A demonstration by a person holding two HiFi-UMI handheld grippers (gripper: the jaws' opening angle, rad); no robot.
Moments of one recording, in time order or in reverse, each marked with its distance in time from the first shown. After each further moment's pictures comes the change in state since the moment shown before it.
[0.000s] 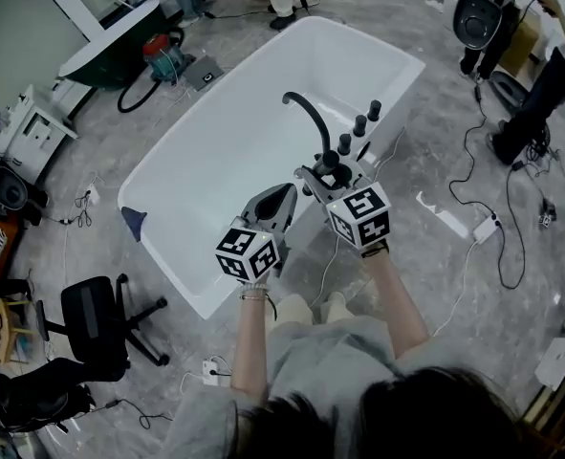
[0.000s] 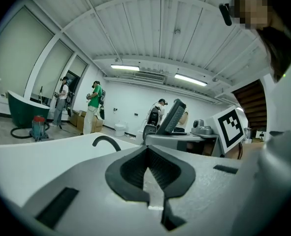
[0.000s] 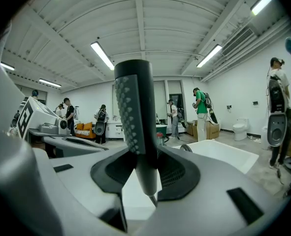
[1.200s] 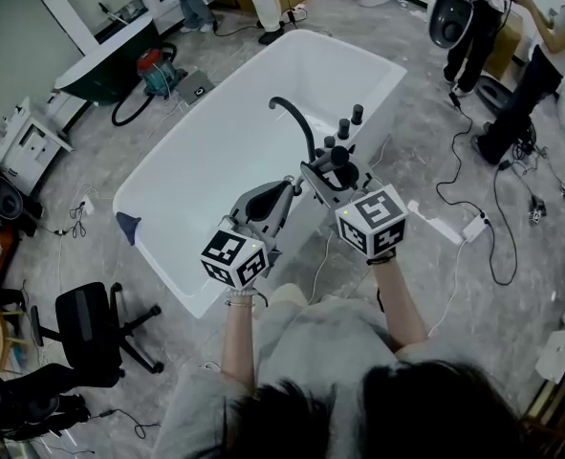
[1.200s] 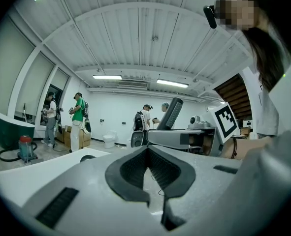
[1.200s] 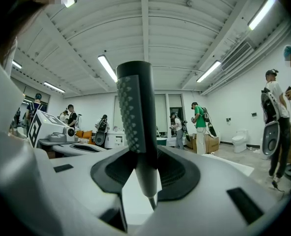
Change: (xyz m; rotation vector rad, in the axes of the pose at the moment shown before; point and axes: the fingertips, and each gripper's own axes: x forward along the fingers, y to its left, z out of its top) left arm -0.035 -0.077 0.047 0.166 -0.077 -0.126; right arm -0.088 0.026 0.066 -0.041 -0.149 -0.006
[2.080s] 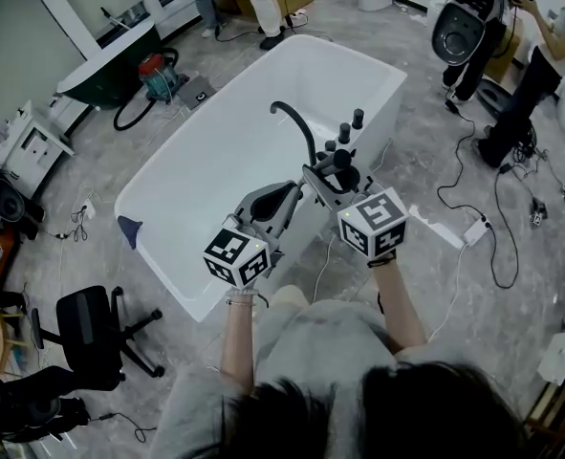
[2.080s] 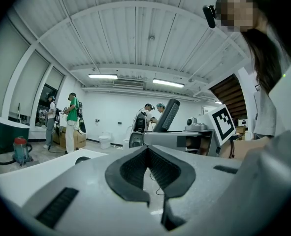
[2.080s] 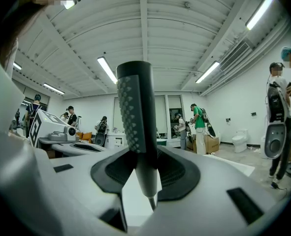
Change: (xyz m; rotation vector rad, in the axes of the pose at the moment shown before) left arm 0.007 -0.007 0.002 0.019 0.005 -0.050; right arm -0.001 -0.003 -0.002 0.012 -0.020 -0.007
